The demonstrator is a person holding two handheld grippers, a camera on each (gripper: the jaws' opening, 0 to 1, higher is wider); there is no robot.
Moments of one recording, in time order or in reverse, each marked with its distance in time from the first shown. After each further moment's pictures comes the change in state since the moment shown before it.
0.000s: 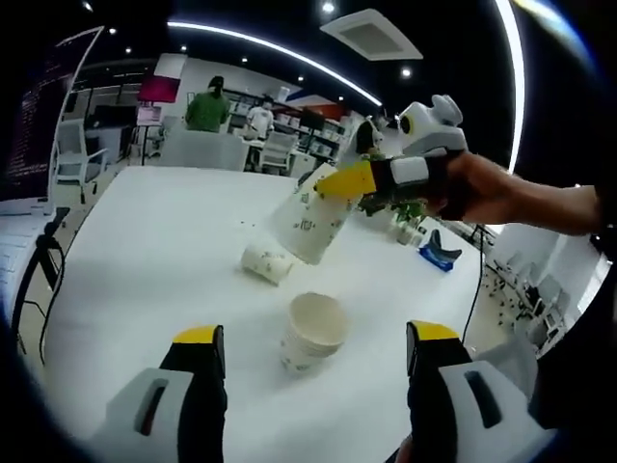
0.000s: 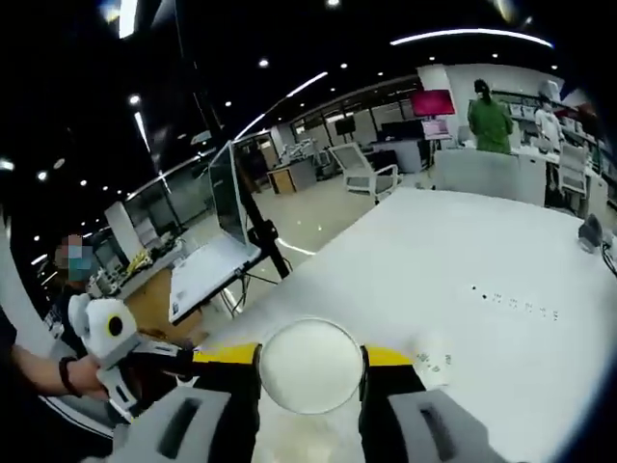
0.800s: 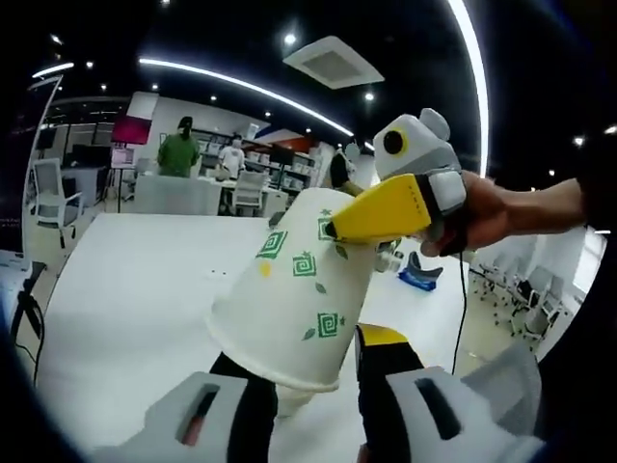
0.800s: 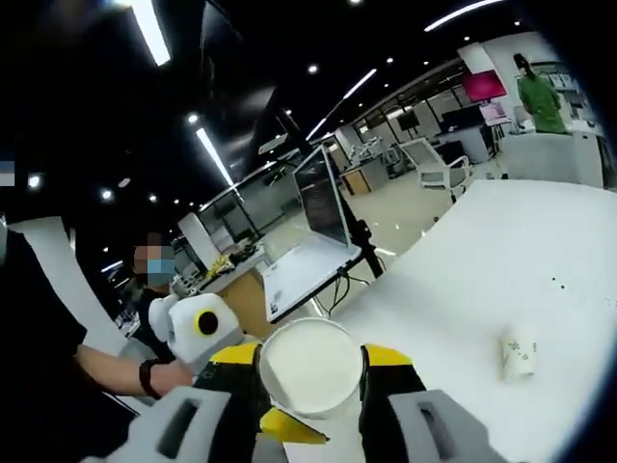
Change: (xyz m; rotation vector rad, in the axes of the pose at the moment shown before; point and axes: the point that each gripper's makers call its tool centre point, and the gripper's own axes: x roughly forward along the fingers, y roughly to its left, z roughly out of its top) left arm 0.004 -0.031 0.035 0.116 -0.164 -0.106; right arm -0.022 0.098 -0.011 0.041 0.029 0.382
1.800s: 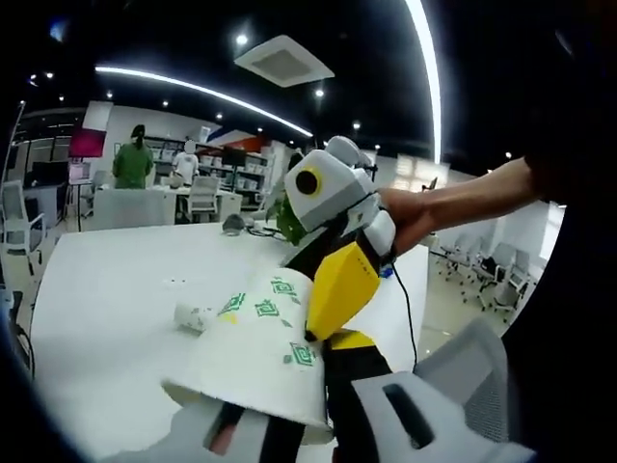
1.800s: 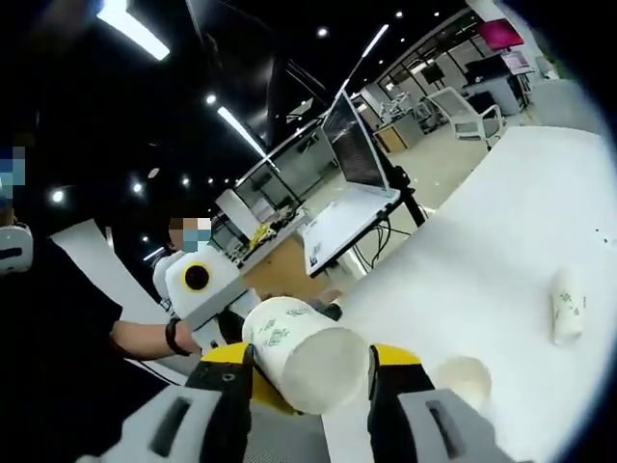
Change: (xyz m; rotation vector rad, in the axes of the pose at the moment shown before) left arm -0.019 -0.051 -0.004 0.086 0.037 -0.202; right arm 0.008 0.012 -0.053 0.045 0.156 0.163
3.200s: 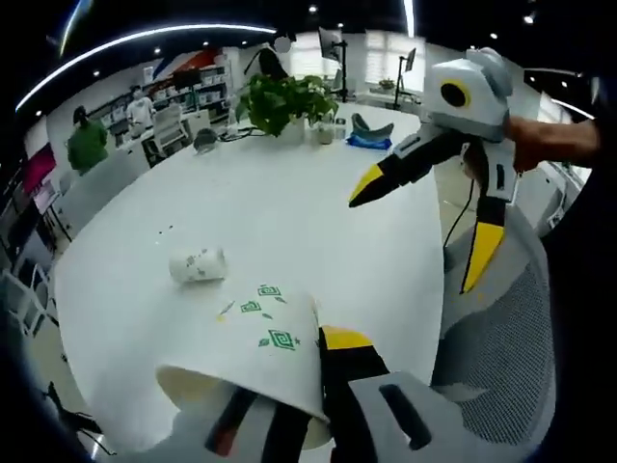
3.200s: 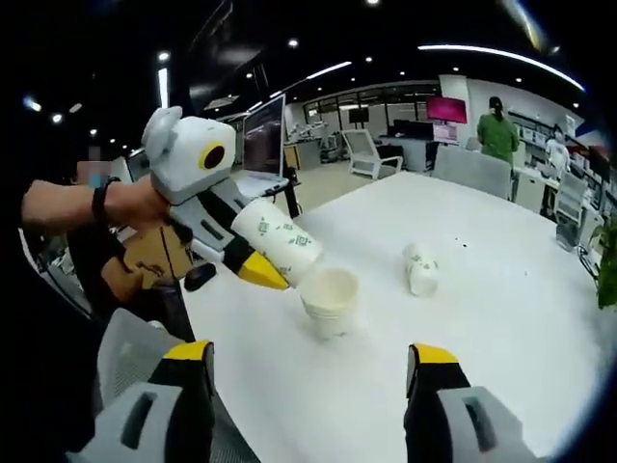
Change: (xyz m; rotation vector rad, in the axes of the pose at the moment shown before) left arm 0.046 0.035 -0.070 0.315 0.611 -0.011; right arm -0.082 -0.039 -0.100 -0.195 -0.024 -0.664
